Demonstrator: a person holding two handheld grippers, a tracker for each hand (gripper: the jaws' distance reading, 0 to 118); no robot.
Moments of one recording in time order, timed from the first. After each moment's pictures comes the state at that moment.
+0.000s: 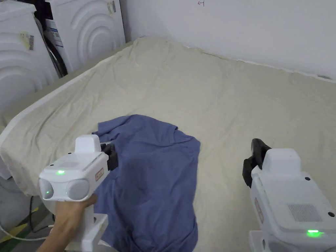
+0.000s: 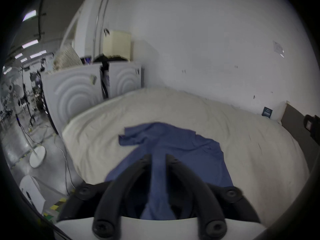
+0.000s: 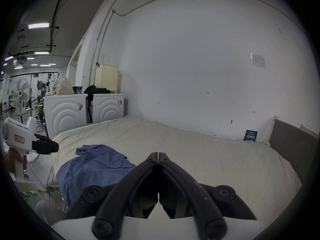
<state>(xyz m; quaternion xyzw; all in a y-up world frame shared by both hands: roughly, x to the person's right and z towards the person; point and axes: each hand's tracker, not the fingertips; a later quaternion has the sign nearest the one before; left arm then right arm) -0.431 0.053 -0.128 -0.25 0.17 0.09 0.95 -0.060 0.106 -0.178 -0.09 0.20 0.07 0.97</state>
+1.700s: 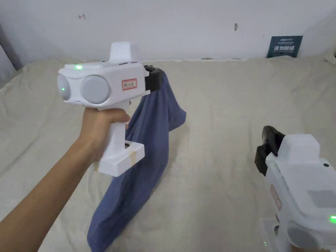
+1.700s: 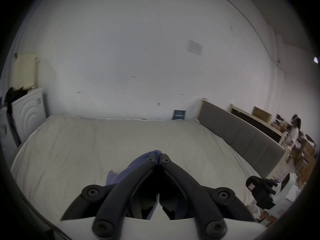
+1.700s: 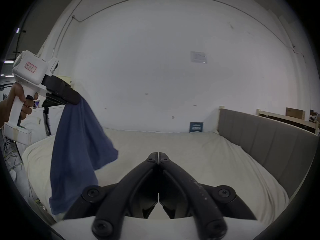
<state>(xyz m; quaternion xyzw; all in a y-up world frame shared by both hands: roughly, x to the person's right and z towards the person) -0.112 0.251 -0.256 -0.19 -0.22 0.02 0.96 0.172 0.124 -0.114 -0.08 -0.01 0.02 1.00</state>
